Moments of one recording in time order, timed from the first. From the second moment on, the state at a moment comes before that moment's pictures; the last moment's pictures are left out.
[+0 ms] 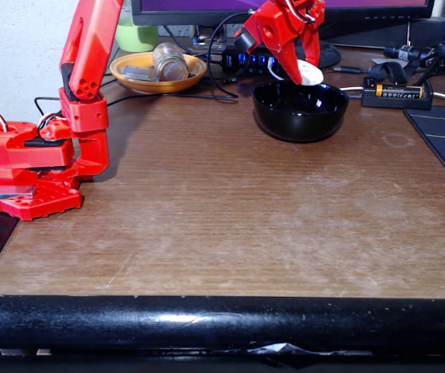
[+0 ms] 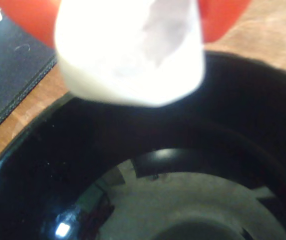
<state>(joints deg) -22.7 69.7 50.3 78.4 -23.6</state>
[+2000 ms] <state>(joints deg) -6.3 115.9 101.6 63.2 -20.5</state>
